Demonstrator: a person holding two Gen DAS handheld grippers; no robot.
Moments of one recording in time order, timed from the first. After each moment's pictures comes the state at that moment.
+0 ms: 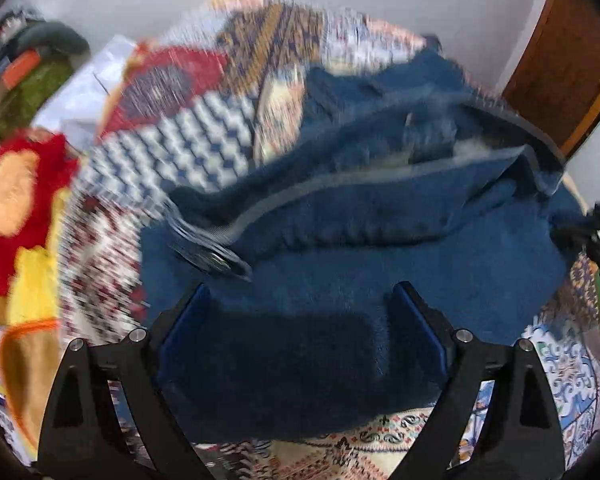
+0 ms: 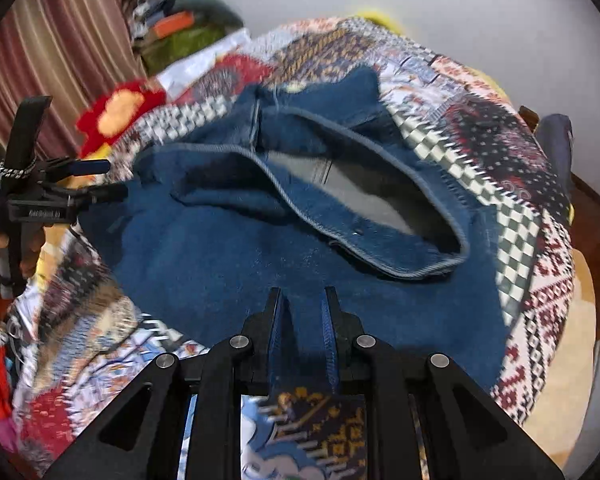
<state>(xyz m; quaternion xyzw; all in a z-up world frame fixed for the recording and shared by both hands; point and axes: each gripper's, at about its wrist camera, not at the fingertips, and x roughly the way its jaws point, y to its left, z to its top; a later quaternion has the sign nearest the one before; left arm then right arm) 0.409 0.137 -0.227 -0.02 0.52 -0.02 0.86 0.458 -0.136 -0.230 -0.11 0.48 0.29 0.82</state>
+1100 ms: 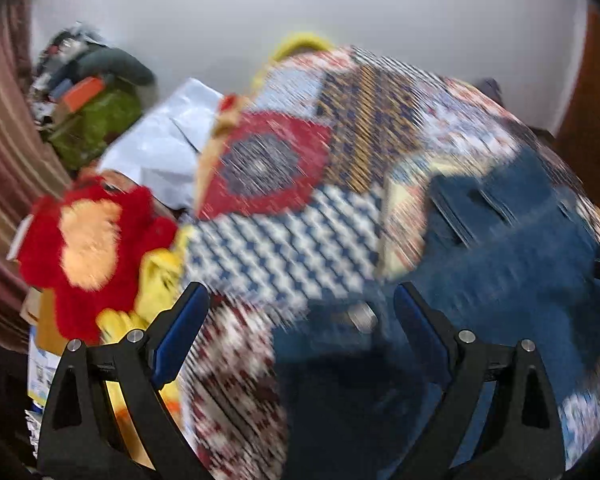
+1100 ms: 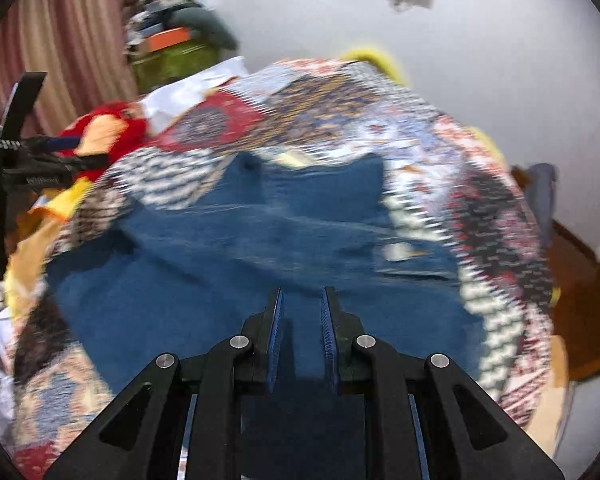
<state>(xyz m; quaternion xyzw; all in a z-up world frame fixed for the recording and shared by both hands) 0.443 0.209 -0.165 0.01 0.45 0.08 0.89 0.492 -0.070 -0.183 -0.12 0.43 0.30 0.84</state>
